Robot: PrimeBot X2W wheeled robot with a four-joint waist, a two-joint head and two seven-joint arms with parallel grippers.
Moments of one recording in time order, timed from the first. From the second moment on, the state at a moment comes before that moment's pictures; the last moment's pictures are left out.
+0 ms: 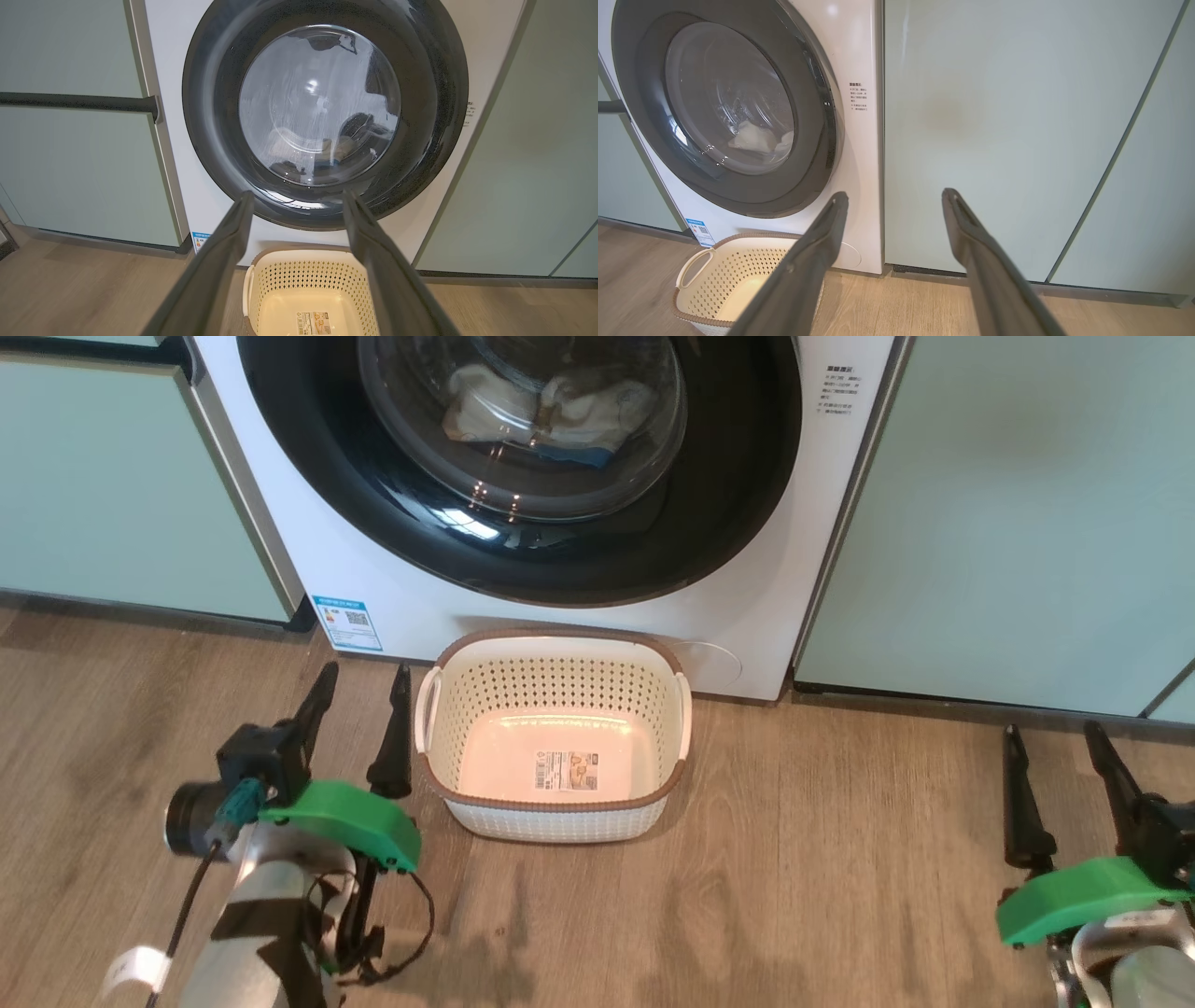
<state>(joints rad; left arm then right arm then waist) -0.22 0.08 -0.01 0.27 -0.20 -0.05 -0.21 -0.11 -0.05 -0.01 0.22 0.06 0.13 -0.21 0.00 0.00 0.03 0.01</state>
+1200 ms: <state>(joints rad) -0.25 0.08 0.03 0.32 -0.04 -0.05 -0.25 -0.11 -0.05 -0.08 0.24 0.04 0.13 -0.25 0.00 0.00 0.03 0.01</state>
